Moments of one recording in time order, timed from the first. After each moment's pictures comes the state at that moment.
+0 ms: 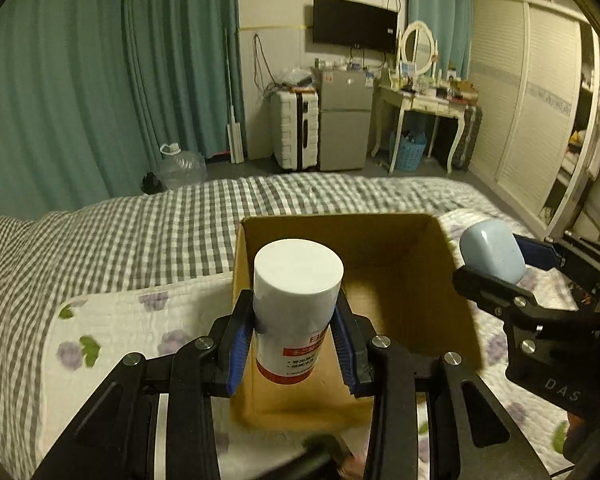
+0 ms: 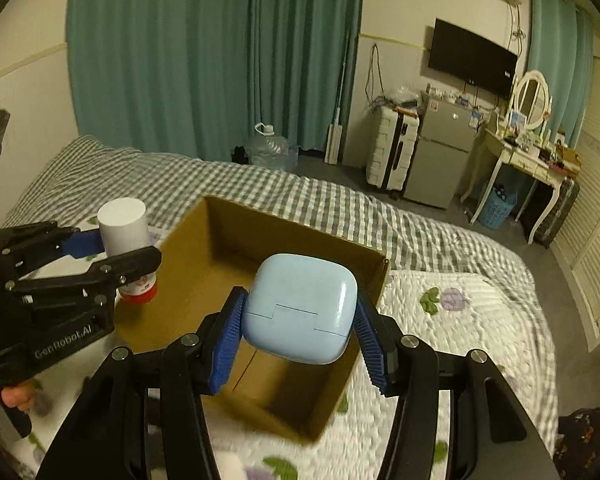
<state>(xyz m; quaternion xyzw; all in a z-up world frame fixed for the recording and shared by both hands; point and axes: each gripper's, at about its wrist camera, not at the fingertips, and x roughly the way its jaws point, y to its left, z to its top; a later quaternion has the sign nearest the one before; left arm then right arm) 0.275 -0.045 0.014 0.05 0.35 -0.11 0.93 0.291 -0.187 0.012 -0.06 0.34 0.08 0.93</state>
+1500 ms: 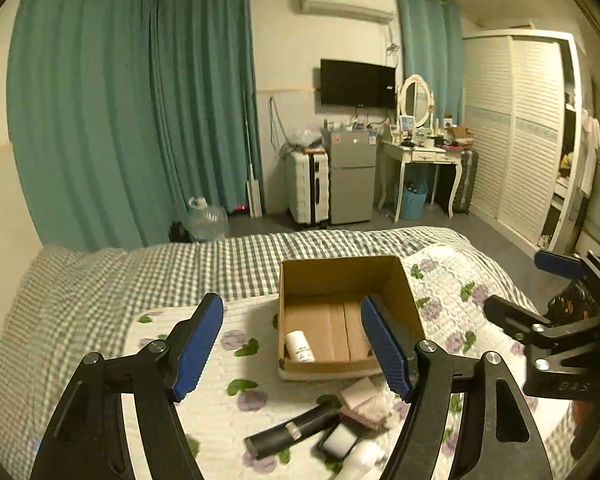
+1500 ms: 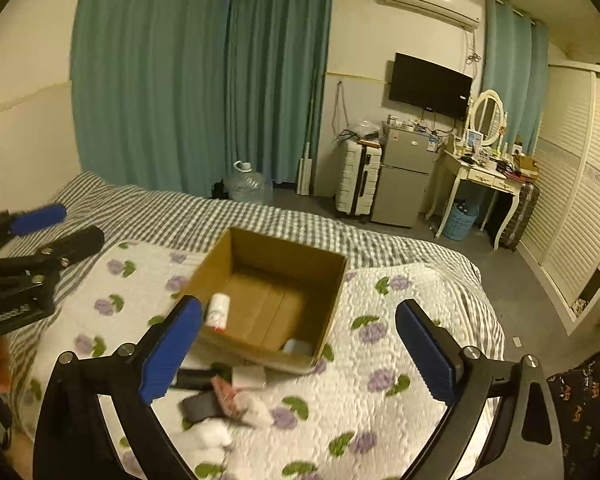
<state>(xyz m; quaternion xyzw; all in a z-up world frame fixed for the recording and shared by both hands) 0.101 0.009 0.121 0.05 0.24 -0.09 0.96 0.118 -0.172 0.101 -0.06 0.28 0.03 0.96</state>
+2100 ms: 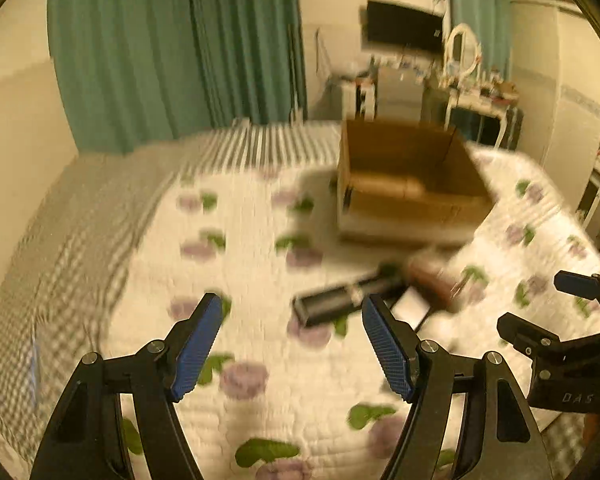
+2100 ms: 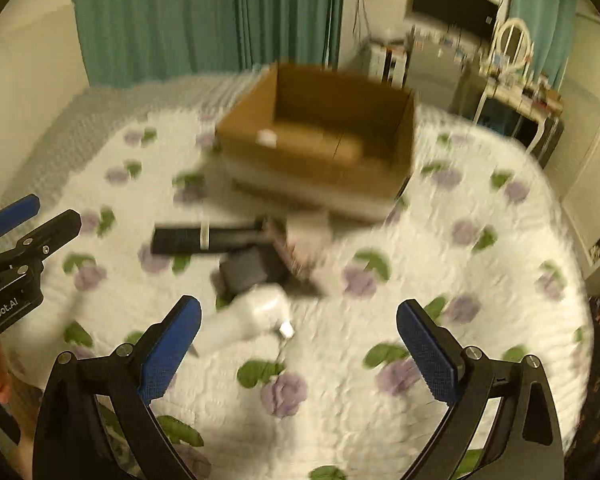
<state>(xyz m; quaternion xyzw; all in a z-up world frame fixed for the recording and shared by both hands) 0.069 0.064 -0.040 0.05 0.36 -0.01 0.93 0.088 -0.118 -0.069 -0.04 0.44 0.04 0.90</state>
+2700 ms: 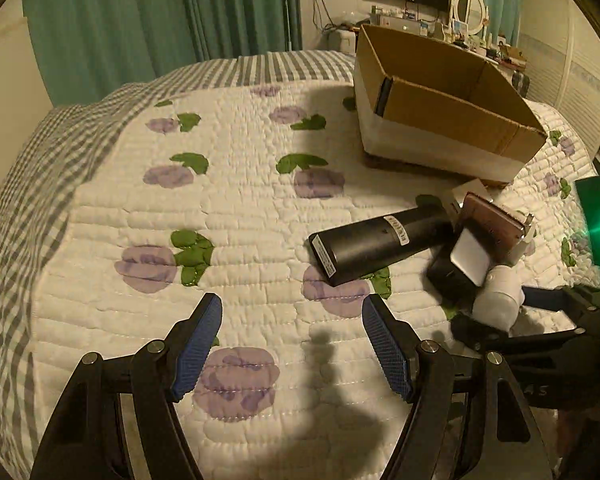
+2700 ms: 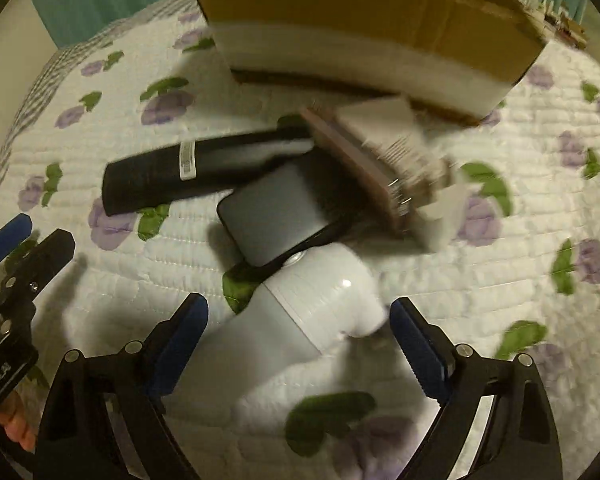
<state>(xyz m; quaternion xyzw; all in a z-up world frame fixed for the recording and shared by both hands) 0.103 0.087 -0.121 0.04 0.43 -0.02 0.90 0.156 -0.081 -0.180 0.02 0.56 0.05 0.83</state>
